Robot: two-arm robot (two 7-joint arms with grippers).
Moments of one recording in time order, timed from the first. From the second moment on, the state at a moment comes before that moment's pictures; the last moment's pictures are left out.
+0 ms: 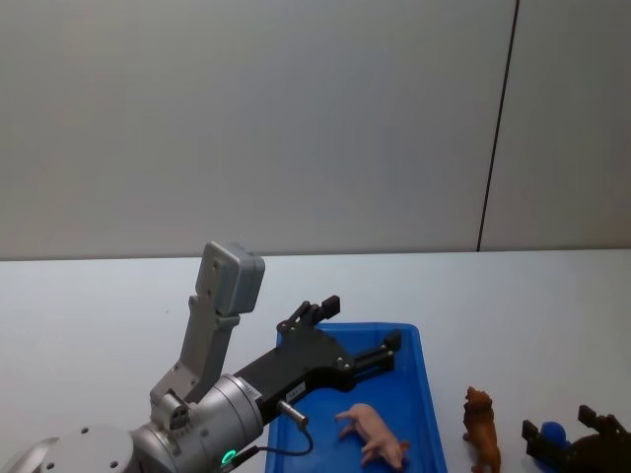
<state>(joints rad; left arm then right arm) -0.23 0.32 0.36 -1.70 -0.42 0.25 -0.39 -0.04 0.39 -0.16 -1.57 0.42 0.16 0.20</state>
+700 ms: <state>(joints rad) -0.23 0.32 0.36 -1.70 -0.42 0.25 -0.39 0.01 0.37 -0.18 -1.49 0.37 0.17 0.21</state>
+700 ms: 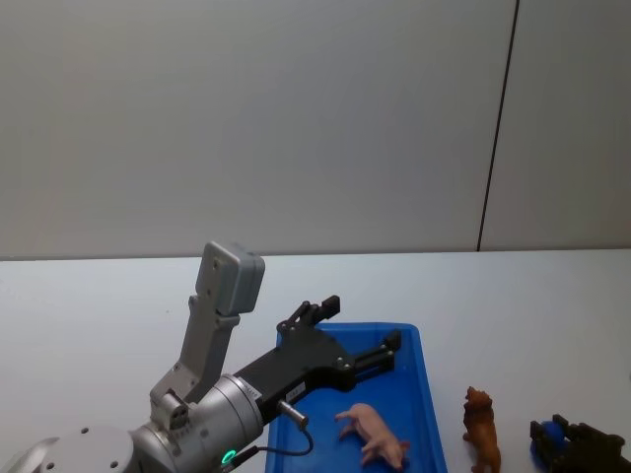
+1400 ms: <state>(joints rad) -0.23 0.32 0.36 -1.70 -0.42 0.25 -0.39 0.03 0.36 -0.18 -1.50 0.35 0.18 0.22</state>
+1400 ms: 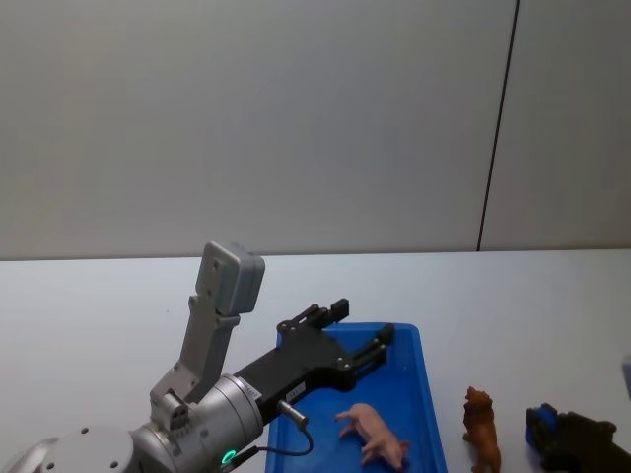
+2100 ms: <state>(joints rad) -0.23 0.32 0.36 -1.70 -0.42 0.25 -0.39 0.01 0.37 -0.16 -1.61 0.35 0.16 0.20</state>
